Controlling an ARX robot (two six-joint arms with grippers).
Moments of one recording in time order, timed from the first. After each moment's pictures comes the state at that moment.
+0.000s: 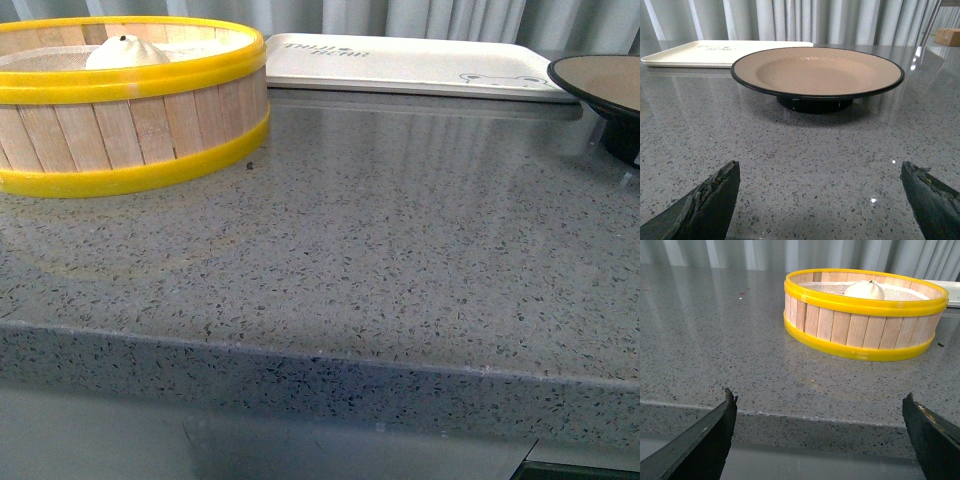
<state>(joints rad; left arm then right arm) 0.00 0.00 0.03 0.00 0.00 0.00 0.00 0.00 0.01 0.00 0.00 0.00</state>
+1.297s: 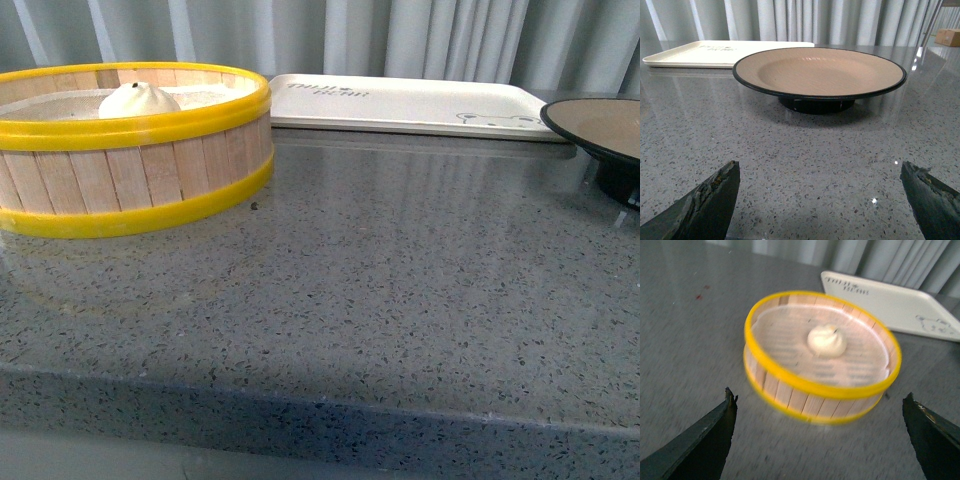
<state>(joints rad) -0.06 0.80 0.68 -0.03 0.11 -0.12 0.00 0.00 0.01 0.00 0.00 0.00</state>
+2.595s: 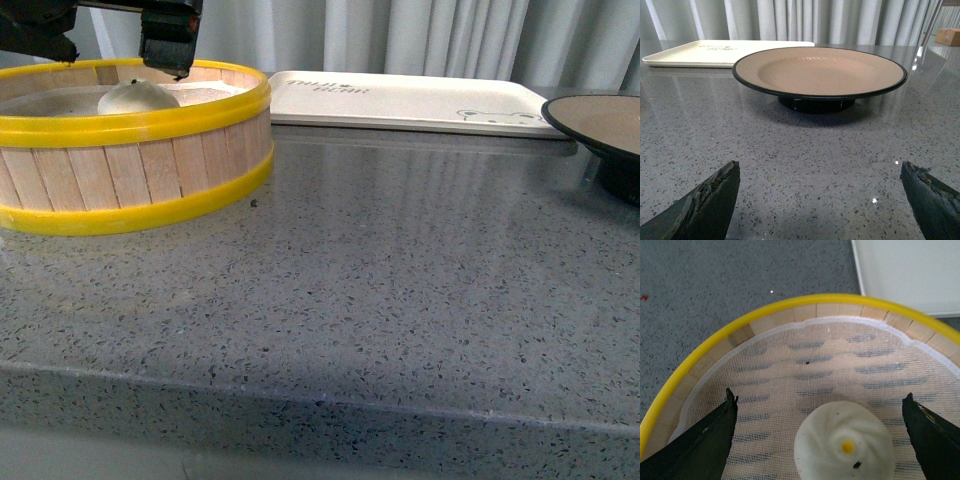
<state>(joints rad) -0.24 1.65 1.34 -0.19 -0.19 0.02 0.00 0.00 0.01 0.00 0.00 0.00</state>
